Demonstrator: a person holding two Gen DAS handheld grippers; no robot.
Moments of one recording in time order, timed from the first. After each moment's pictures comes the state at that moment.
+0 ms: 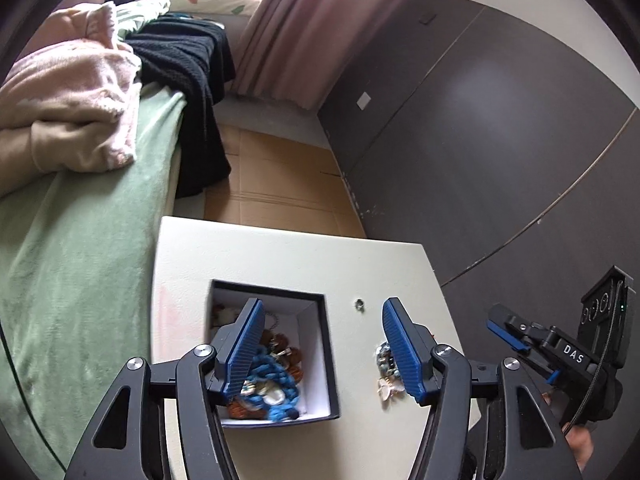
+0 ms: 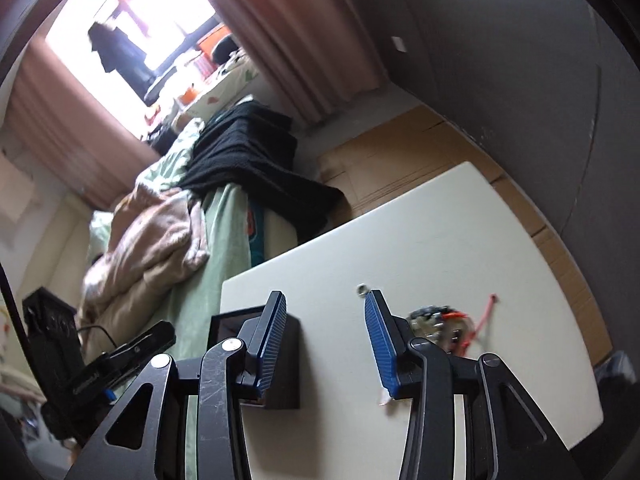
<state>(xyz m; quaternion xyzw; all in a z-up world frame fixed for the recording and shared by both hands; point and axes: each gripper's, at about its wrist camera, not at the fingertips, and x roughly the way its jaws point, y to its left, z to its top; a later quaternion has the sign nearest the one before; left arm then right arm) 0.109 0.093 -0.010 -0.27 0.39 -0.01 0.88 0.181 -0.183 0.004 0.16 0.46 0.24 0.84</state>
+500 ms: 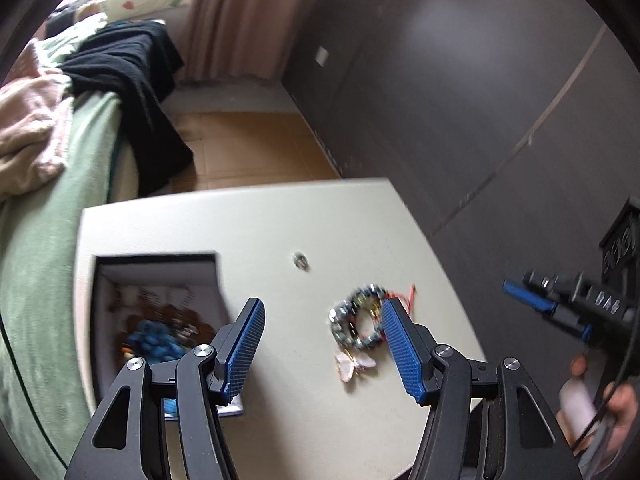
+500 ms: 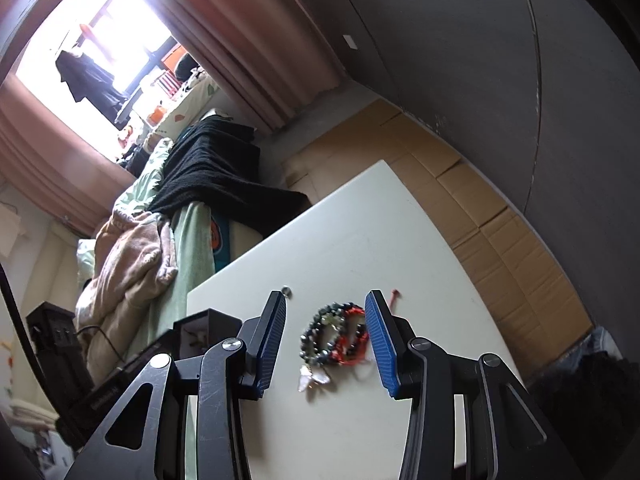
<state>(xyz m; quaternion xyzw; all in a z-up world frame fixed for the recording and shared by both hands) 0.140 -0.011 -0.034 -0.17 0.45 -0.06 0.87 0.192 -0.259 -0.011 0.19 0.49 0.20 0.83</state>
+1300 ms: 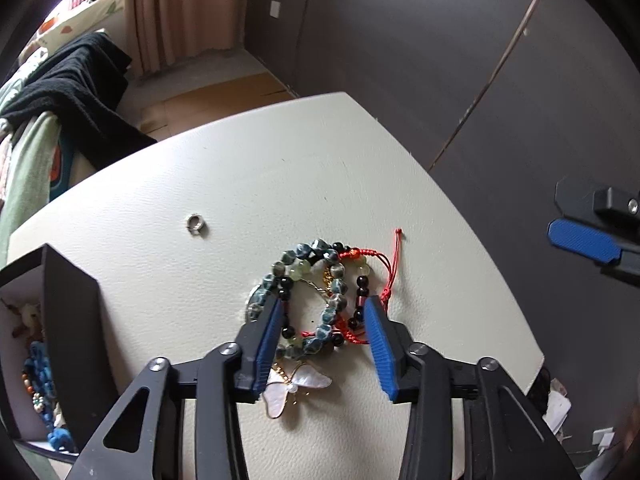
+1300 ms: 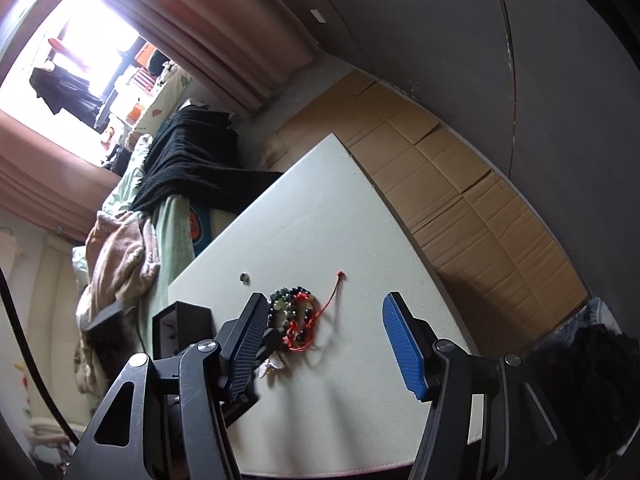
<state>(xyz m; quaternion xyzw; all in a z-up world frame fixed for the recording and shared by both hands) 0.189 -0.104 -0.103 -0.06 0.51 -0.08 0.85 0.207 -0.294 -0.043 0.21 0.53 0.19 0.80</state>
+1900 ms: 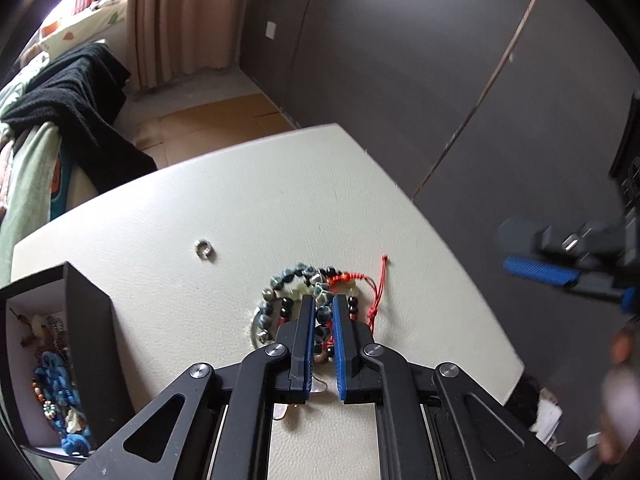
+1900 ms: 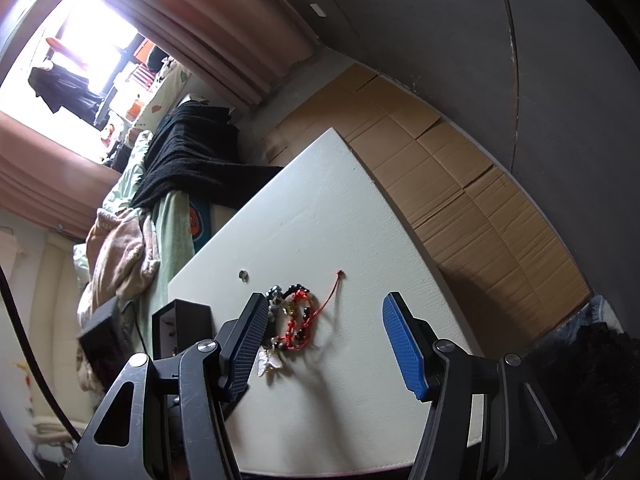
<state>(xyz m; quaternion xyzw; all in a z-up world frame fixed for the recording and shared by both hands) 0.179 -0.088 -0.077 -0.09 0.47 -0.10 0.87 0.211 -0.288 -0.051 0.21 0.54 0.19 0.79</state>
